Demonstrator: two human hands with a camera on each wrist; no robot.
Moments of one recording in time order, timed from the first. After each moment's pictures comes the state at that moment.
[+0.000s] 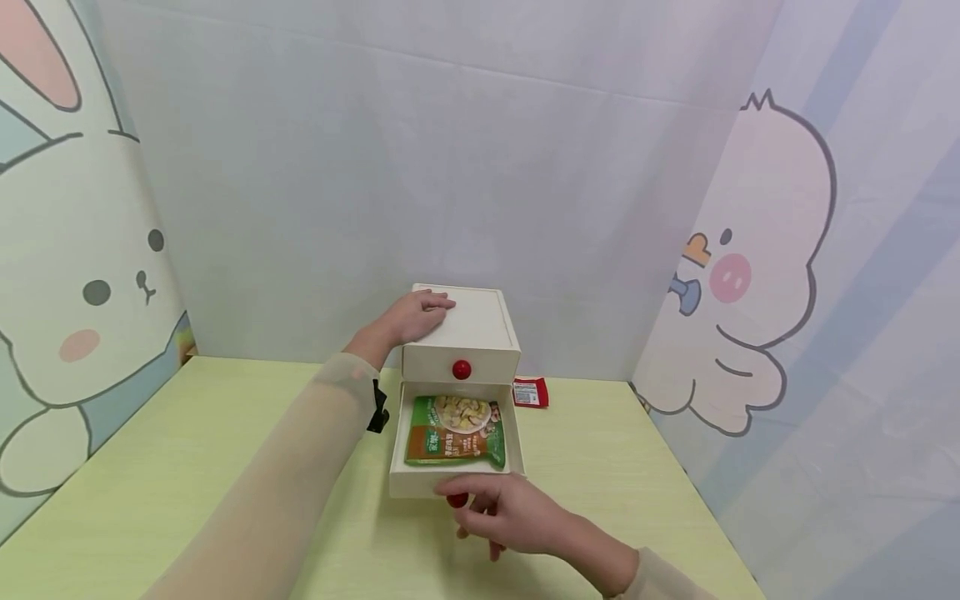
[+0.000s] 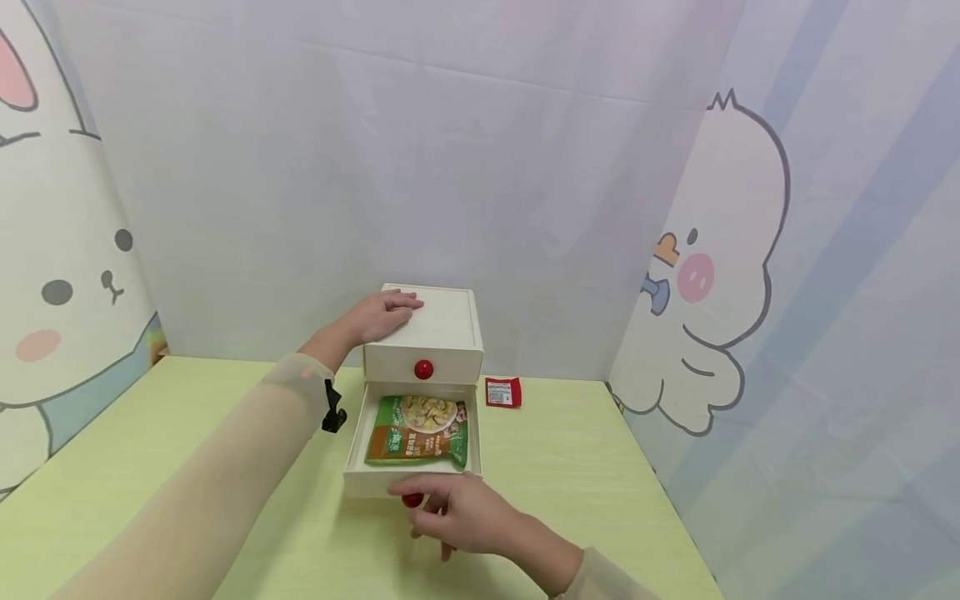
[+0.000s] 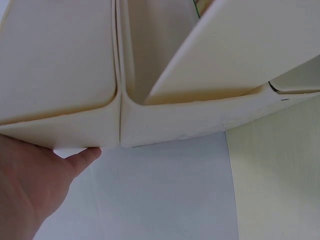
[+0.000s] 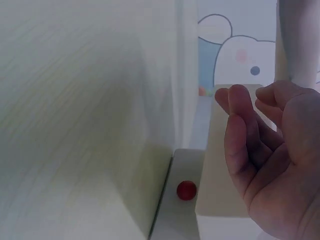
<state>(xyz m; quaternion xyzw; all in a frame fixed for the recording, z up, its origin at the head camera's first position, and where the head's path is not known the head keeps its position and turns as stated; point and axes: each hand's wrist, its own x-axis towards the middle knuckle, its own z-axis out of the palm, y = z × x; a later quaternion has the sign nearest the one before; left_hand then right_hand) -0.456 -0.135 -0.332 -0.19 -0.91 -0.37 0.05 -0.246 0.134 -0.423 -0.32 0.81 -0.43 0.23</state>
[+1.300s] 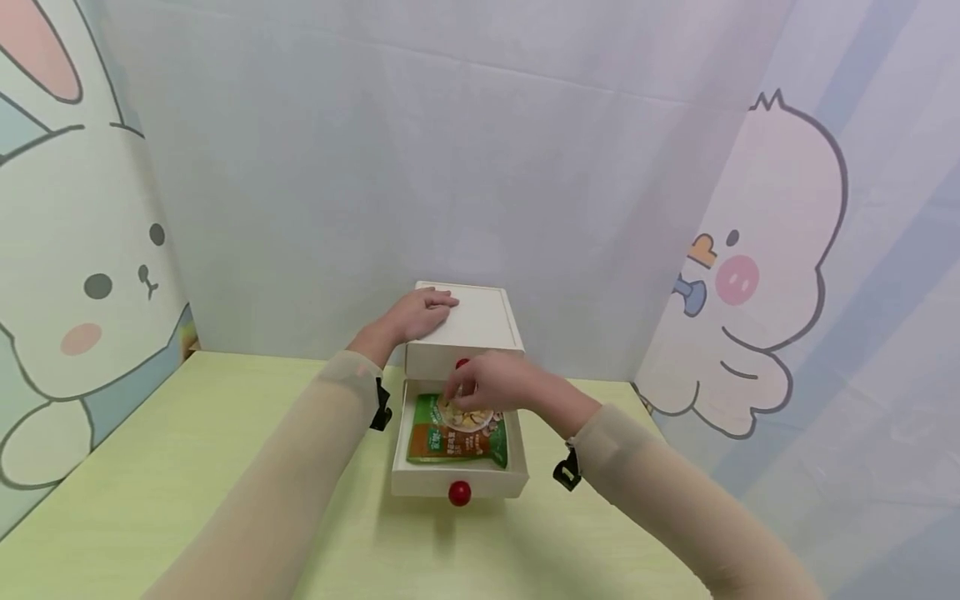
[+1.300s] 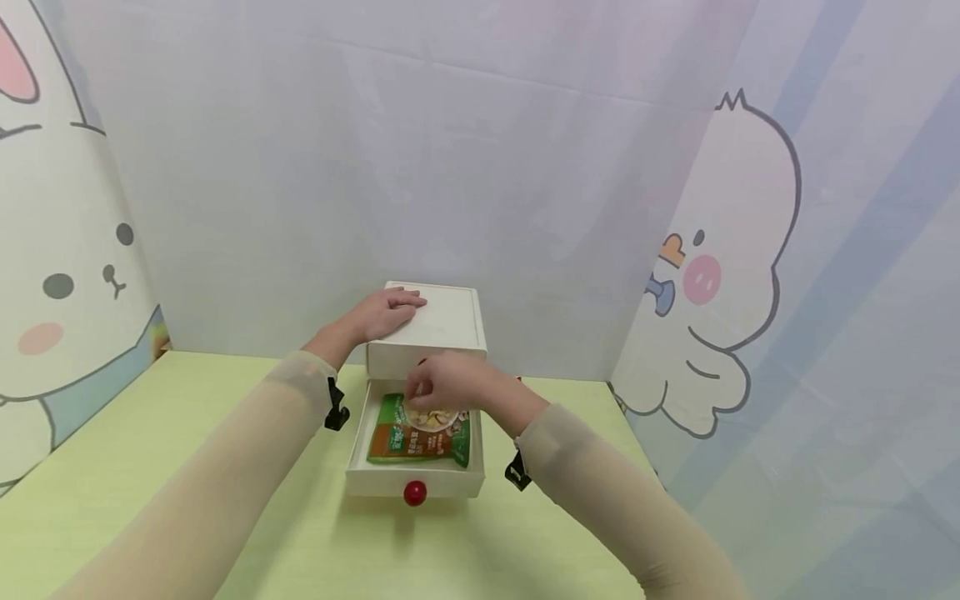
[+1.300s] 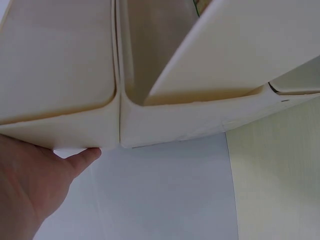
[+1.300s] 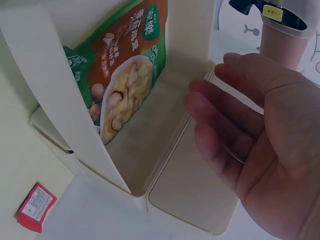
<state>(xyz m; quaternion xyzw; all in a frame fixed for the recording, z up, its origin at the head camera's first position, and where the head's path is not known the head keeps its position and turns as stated) -0.458 -0.132 -0.336 -0.20 -0.90 -0.39 0.04 -0.360 0.090 -0.314 -0.43 0.90 -0.06 0.07</state>
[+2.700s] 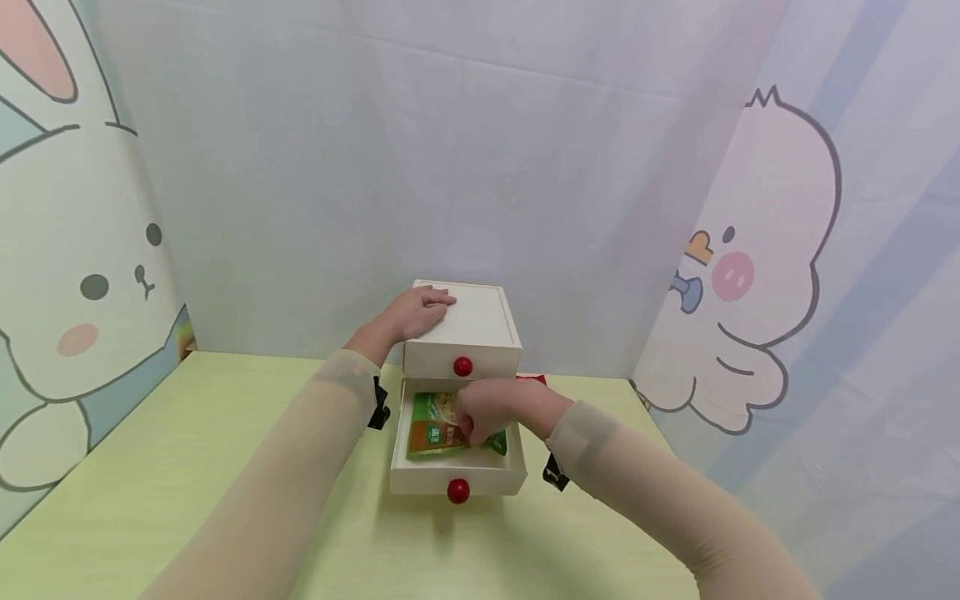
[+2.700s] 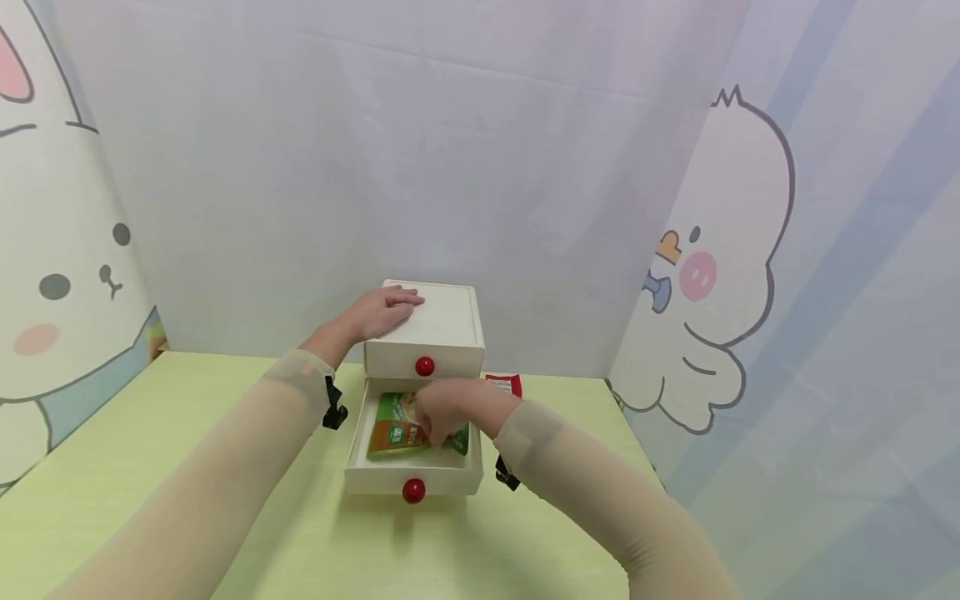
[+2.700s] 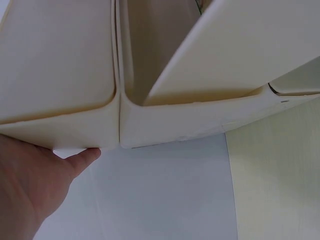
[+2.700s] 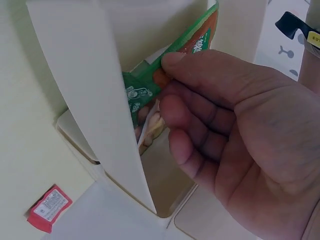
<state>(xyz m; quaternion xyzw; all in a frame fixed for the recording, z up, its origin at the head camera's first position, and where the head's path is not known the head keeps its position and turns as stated) -0.454 -0.130 -0.331 -0.19 -0.90 -0.38 0.05 -0.358 0.079 -0.342 -0.39 0.90 0.09 0.18</state>
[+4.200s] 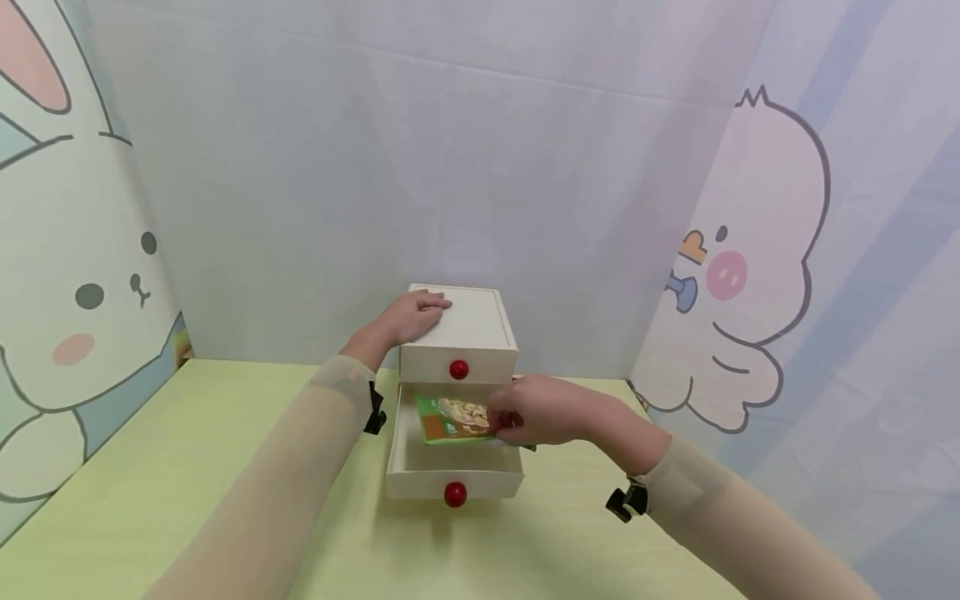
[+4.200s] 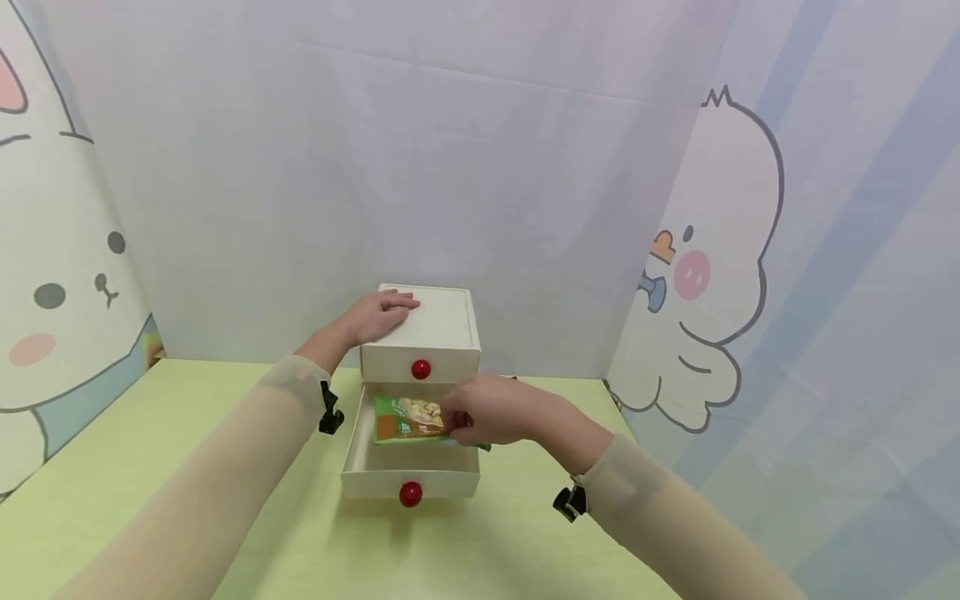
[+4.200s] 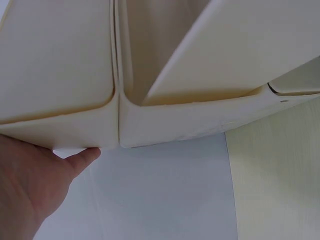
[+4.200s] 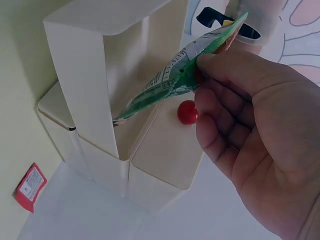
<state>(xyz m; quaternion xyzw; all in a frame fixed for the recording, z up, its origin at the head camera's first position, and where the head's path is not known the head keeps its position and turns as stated) -0.453 -0.128 -0.333 -0.19 -0.90 -0.38 0.05 -0.310 0.155 -0.299 -0.47 0.88 -0.06 0.07</state>
